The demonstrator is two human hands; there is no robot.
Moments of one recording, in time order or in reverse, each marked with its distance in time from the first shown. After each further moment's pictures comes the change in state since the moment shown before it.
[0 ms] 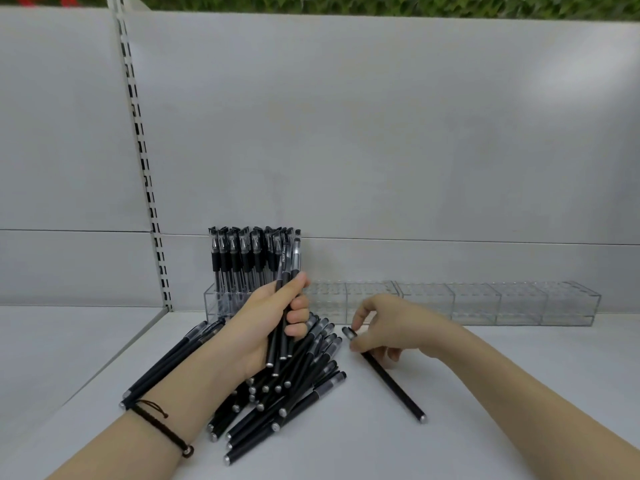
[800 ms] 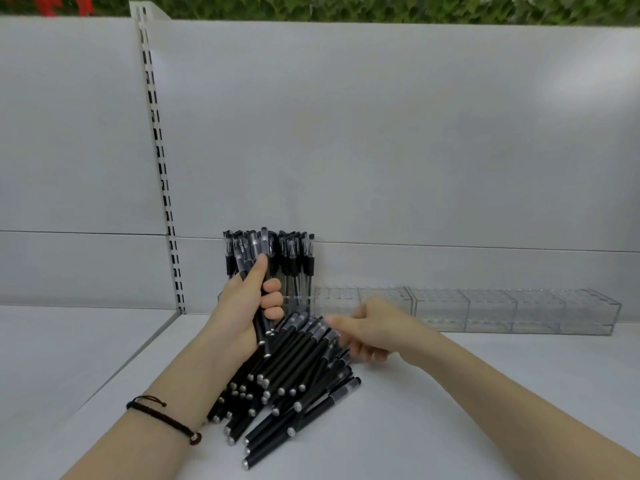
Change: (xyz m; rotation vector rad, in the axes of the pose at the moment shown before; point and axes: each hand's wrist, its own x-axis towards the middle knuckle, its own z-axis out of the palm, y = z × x) left_hand 0.010 0.024 -0.028 -0.139 0.249 0.154; right_hand 0.019 -0.019 0.027 0.081 0.062 0.007
